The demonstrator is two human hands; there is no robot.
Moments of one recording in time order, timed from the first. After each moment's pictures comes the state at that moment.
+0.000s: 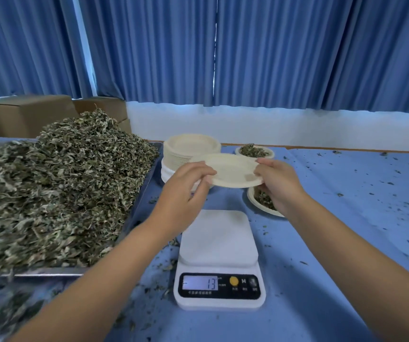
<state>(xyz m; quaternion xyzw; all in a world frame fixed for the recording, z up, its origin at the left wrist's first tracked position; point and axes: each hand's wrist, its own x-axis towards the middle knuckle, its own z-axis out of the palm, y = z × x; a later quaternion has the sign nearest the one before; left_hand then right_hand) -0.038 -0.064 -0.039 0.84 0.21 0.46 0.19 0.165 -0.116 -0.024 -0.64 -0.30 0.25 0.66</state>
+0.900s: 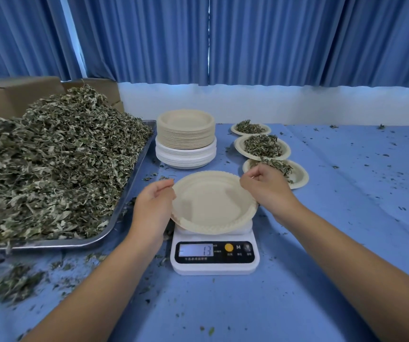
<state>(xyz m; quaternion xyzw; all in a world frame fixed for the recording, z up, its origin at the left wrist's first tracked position) -0.062 -0.086 -0.089 0.53 0.45 0.47 0.54 0.132 -0.163 -0.070 -0.72 -0.41 0.19 0.53</state>
